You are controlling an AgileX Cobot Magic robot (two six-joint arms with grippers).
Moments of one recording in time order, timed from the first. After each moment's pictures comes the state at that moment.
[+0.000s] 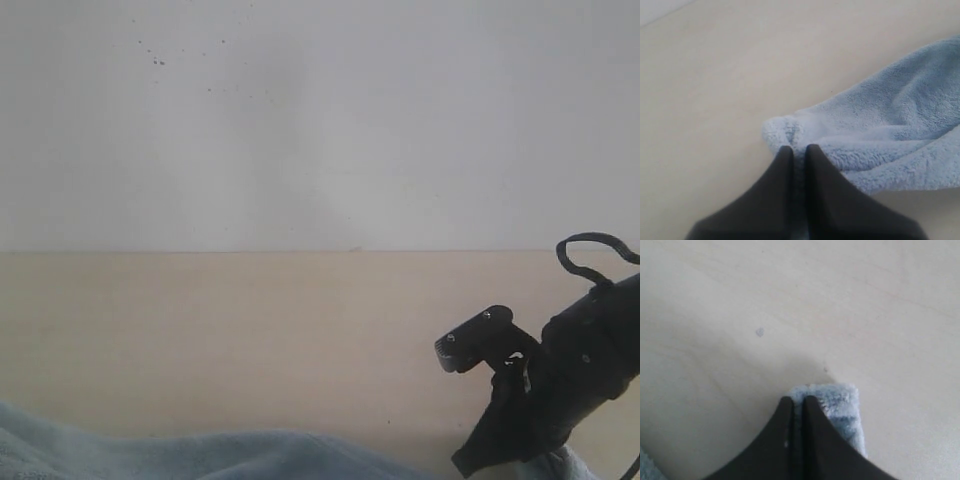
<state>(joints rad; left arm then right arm) -0.50 0.72 -0.57 0.35 0.73 -0.17 0.37 1.86 -0.87 -0.28 0.29 0.02</state>
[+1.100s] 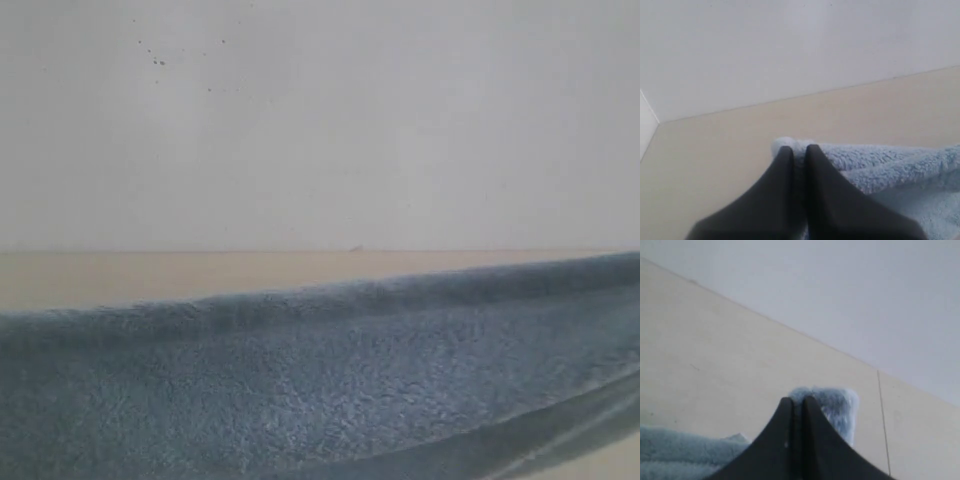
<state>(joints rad) -0.50 0.17 -0.93 0.39 1.17 -0.15 0.37 0.69 -0.87 -0.52 0.77 0.11</state>
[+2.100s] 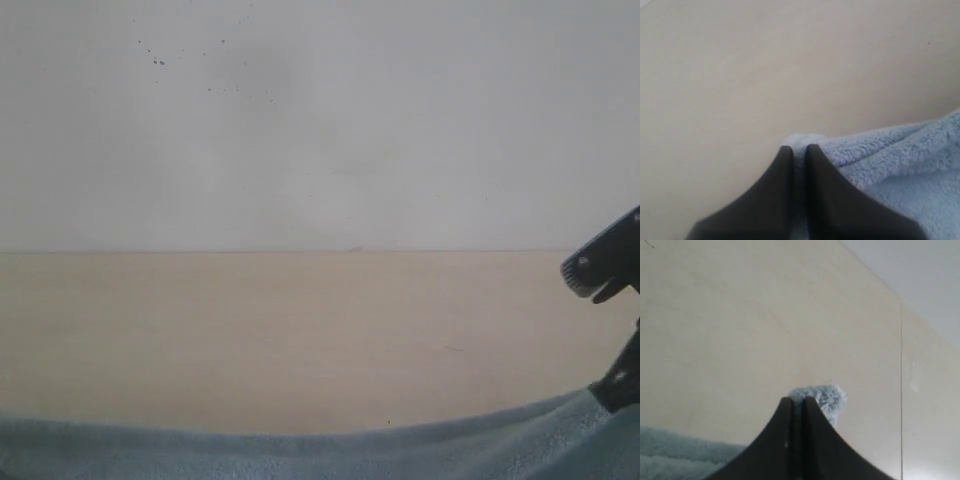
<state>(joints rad) -0.47 1.02 -0.66 0.66 0.84 -0.39 0.41 1.31 -0.65 -1.22 0.61 0.82</state>
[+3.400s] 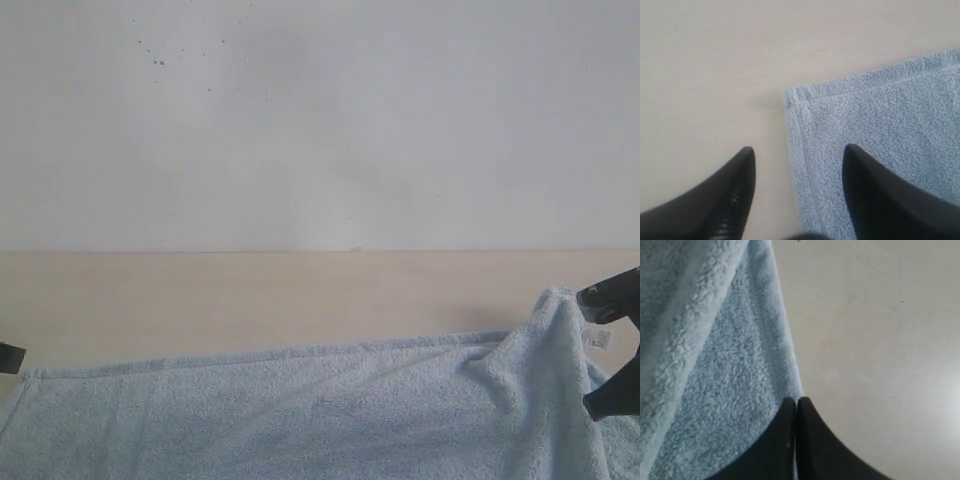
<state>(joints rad) -0.05 1.41 -0.69 0.57 0.25 -0.42 0.12 1.72 -0.83 -0.86 0.47 0.63</state>
